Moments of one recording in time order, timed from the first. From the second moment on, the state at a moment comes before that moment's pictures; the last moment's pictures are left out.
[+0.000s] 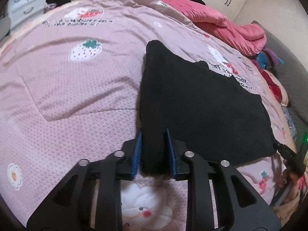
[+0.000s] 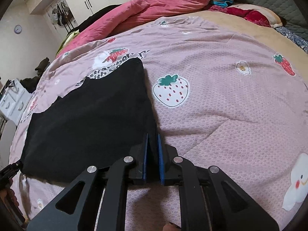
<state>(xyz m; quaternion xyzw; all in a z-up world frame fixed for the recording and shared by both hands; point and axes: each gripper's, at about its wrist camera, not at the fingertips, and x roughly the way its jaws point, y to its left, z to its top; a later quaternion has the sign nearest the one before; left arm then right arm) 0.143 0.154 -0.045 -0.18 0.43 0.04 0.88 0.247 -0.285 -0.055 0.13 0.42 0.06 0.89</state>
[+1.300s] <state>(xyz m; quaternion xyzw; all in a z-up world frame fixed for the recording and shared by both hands) 0.145 0.078 -0.040 -0.08 0.44 -0.02 0.90 0.216 -0.201 -0.036 0.01 0.37 0.15 0.92</state>
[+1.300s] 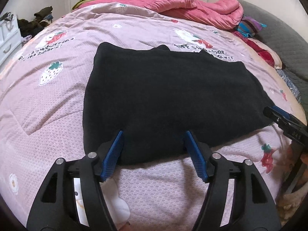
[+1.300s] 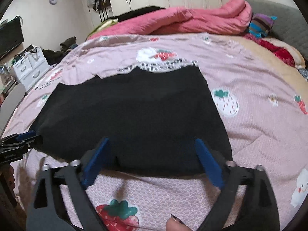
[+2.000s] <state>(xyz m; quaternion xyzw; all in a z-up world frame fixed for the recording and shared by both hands) 0.139 0.096 -0.024 -0.11 0.42 -0.01 0.90 0.202 -0.184 -0.019 -0.01 0.33 0.17 0.93</state>
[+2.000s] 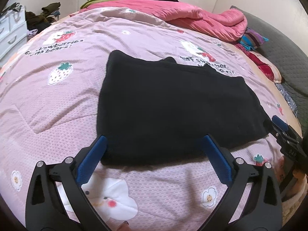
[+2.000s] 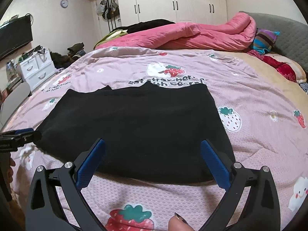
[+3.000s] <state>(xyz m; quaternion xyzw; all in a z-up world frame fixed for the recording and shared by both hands) 0.148 0.172 -0.019 -0.09 0.40 0.12 0.90 0.170 -0.039 -0.025 -0.13 0.33 0.29 0.89</state>
